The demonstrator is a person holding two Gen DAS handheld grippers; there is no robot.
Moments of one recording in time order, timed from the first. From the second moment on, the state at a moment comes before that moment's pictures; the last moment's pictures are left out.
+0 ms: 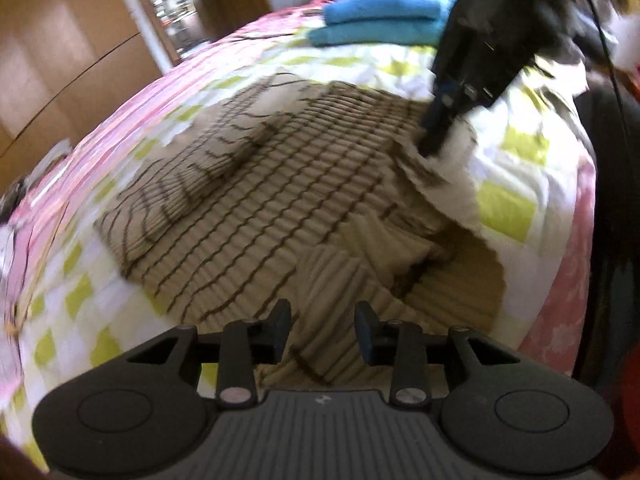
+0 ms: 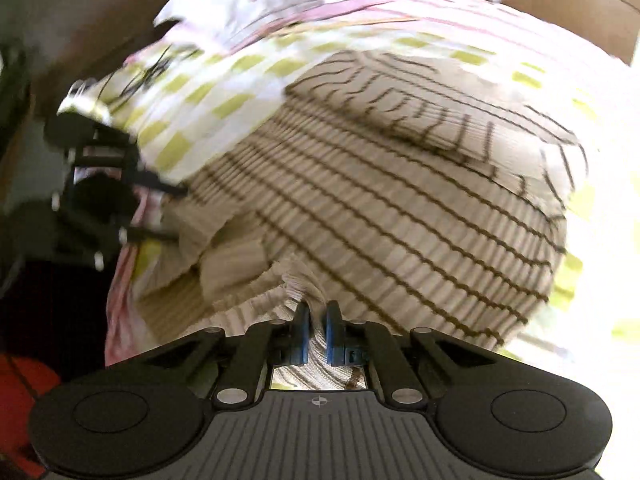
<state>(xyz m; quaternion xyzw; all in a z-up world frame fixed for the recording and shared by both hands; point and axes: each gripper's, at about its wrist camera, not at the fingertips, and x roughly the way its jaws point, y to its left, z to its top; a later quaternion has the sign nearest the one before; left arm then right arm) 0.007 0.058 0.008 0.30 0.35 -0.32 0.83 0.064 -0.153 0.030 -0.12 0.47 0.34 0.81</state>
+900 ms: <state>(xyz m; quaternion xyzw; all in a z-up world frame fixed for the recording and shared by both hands) 0.149 0.144 0.078 0.02 0.23 -0.13 0.96 0.179 -0.223 0.100 0.07 0.30 0.21 0.93</state>
